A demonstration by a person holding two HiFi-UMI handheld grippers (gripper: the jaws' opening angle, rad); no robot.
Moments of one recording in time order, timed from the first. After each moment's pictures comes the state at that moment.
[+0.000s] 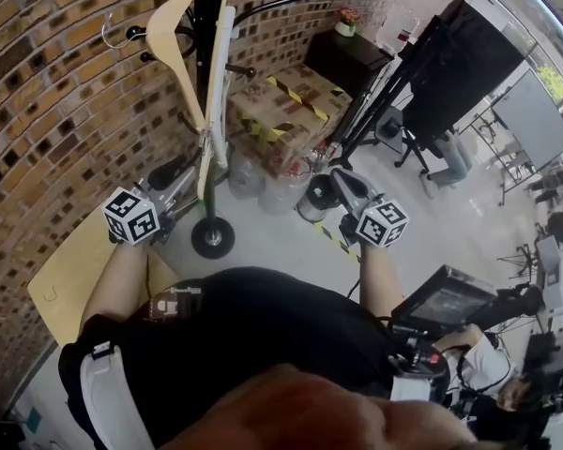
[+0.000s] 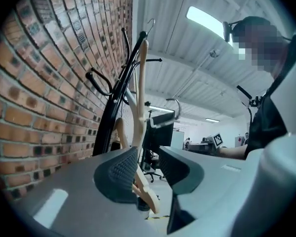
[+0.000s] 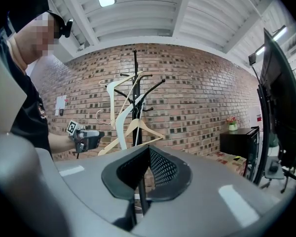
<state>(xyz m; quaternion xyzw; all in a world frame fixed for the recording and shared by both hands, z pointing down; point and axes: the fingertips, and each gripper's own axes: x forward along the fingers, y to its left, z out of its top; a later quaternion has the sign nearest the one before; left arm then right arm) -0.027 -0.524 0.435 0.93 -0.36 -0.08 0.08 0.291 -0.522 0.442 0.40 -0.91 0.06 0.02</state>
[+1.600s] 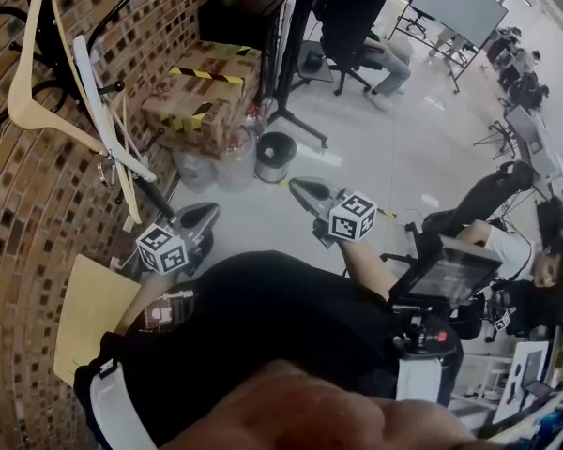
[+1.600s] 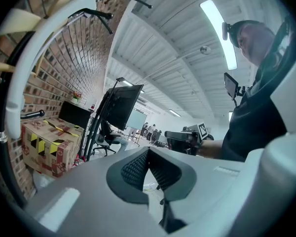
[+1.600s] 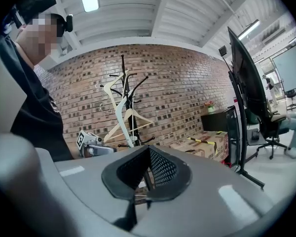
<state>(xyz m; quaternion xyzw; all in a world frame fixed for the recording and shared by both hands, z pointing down) 0.182 -0.450 0.551 0.98 -0.11 0.00 0.19 0.353 -0.417 0.522 0.47 -0.87 0.14 0.00</state>
